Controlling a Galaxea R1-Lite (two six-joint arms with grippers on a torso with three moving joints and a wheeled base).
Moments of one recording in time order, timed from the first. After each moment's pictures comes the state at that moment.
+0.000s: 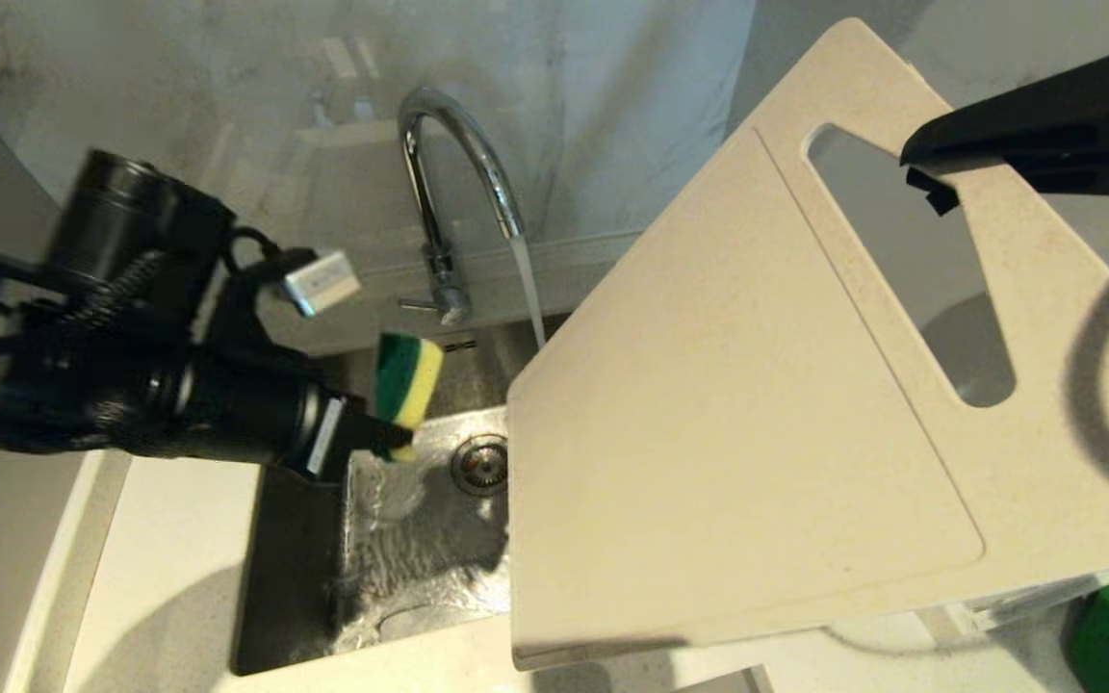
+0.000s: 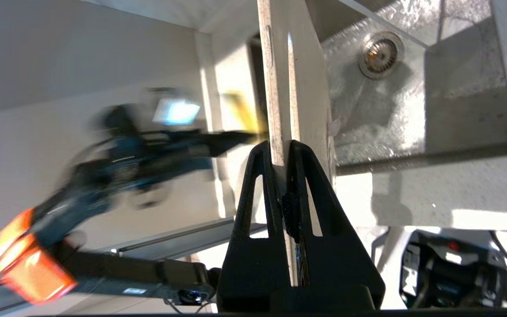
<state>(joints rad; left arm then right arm) -0.61 1.59 -1.30 0.32 -0.11 -0.08 0.36 1.27 -1.69 0.64 0.35 0.70</state>
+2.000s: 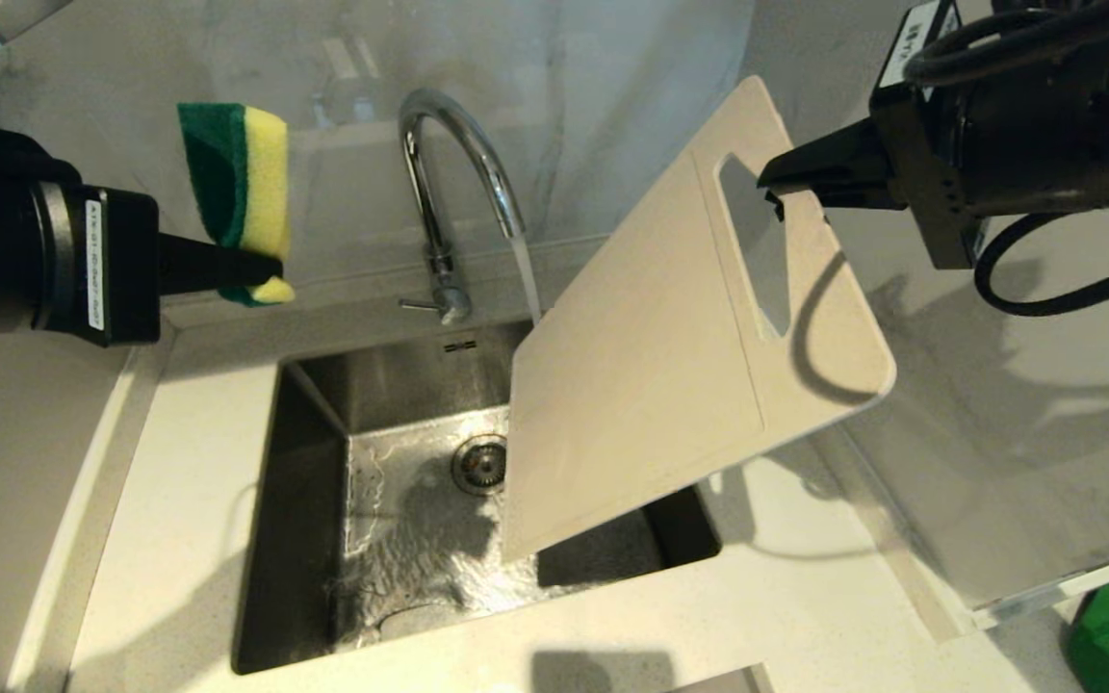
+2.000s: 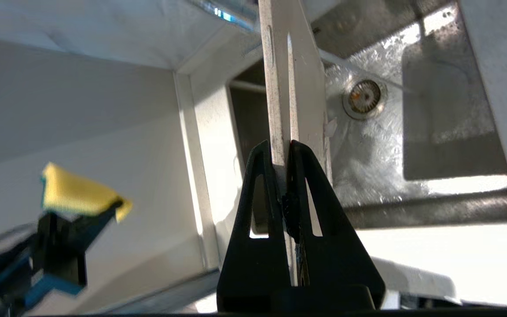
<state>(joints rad) -0.81 1.40 -1.48 0.42 0.31 -0.10 0.36 1.47 -1.65 0.38 0.27 0.71</state>
